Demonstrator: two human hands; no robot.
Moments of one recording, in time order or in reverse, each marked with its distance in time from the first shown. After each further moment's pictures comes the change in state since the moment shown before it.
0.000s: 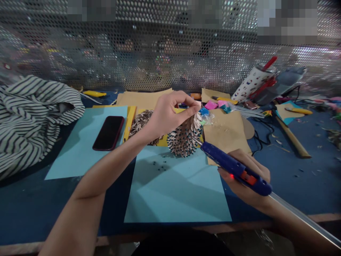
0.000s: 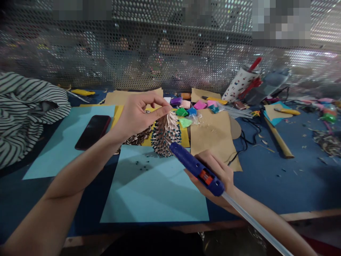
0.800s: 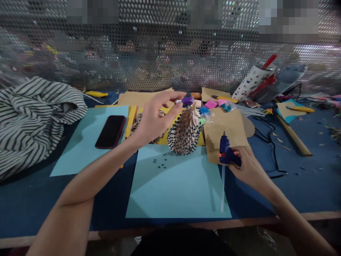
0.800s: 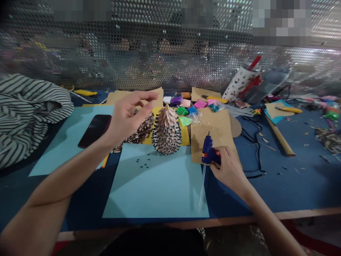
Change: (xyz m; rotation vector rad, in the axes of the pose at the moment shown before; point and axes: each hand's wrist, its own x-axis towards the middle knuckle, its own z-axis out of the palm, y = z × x) left_hand -0.022 -0.004 -0.012 0.054 0.119 -0.024; right_hand -0.057 0.098 0.008 -0.338 -0.217 0.218
